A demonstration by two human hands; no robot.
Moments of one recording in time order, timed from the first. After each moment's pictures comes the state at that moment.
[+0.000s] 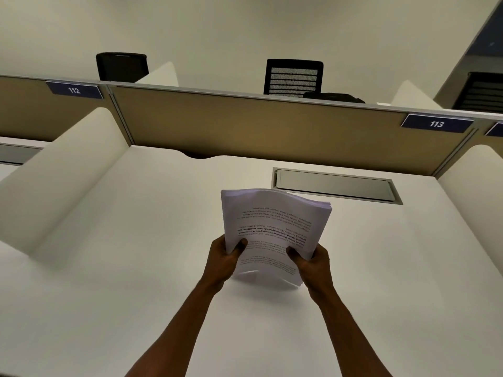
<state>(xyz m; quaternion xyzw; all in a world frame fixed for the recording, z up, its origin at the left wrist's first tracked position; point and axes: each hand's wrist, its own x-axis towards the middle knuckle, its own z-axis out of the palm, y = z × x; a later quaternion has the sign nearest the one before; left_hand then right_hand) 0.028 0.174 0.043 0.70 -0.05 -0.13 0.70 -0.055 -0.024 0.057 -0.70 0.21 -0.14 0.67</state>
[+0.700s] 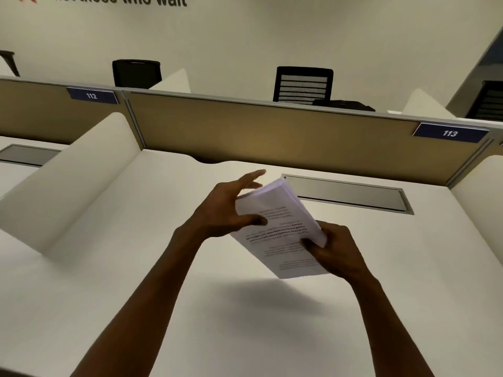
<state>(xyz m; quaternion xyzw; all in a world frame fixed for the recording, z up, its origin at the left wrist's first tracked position) 0.075 0.192 0.205 0.85 -0.35 -0.04 0.39 -0.038 -0.057 0.139 -0.91 0.02 -0.12 0.40</state>
